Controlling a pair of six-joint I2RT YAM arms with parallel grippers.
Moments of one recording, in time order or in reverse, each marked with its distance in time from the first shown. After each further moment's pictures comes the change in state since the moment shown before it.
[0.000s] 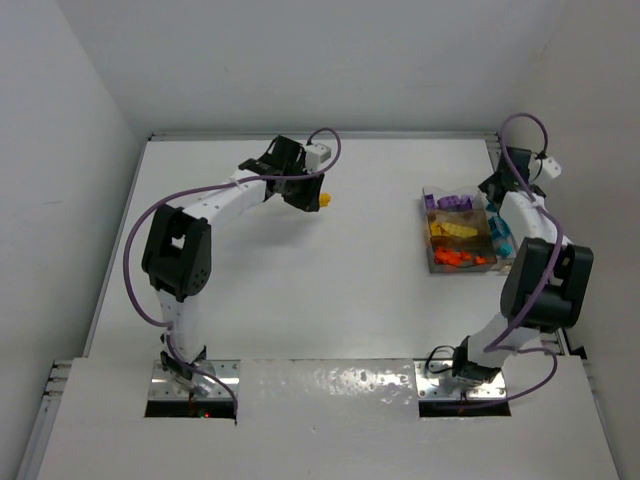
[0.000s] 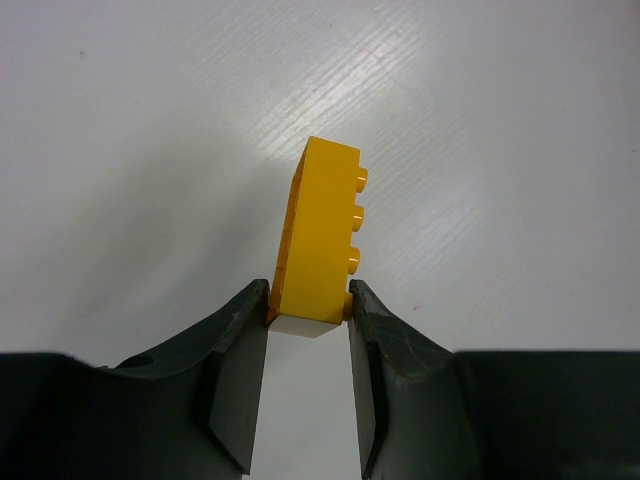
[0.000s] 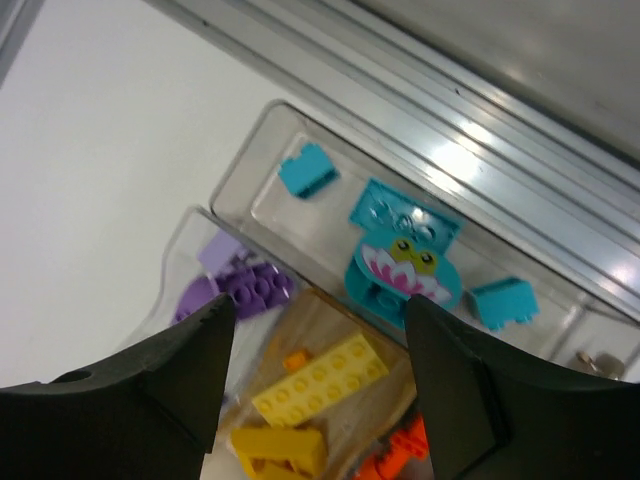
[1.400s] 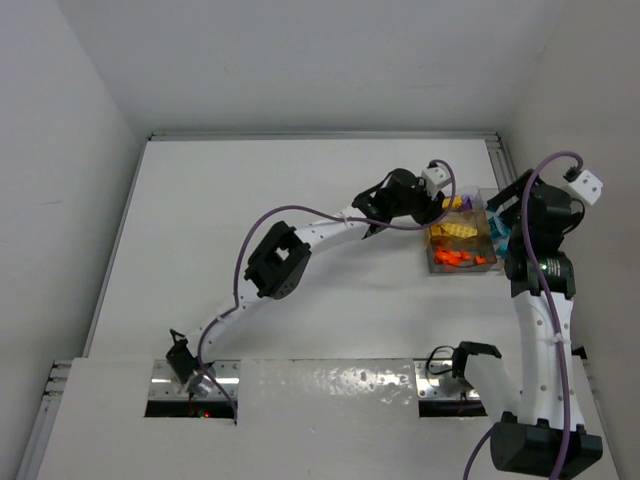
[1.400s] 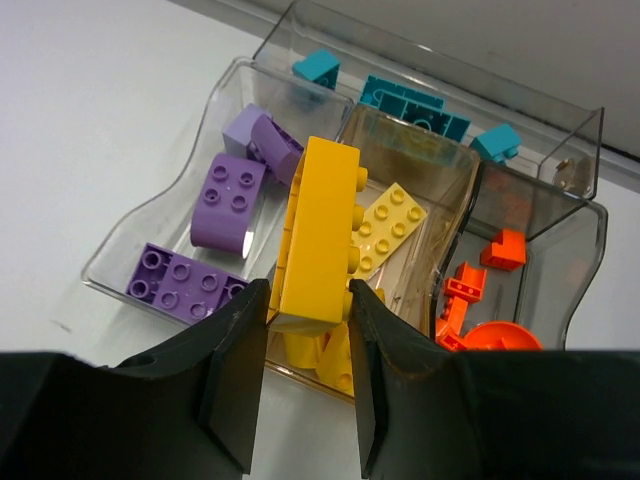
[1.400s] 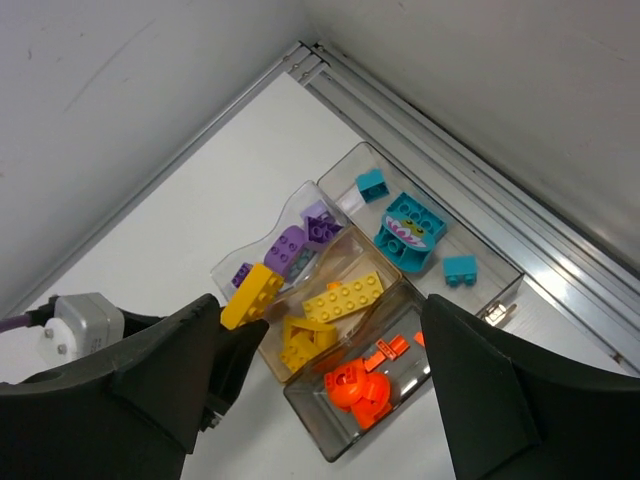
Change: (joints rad) left arm -0.425 0.671 0.701 0.595 0.014 -0.076; right arm 0.065 -0.832 -0.237 -0.140 -0.089 -0.170
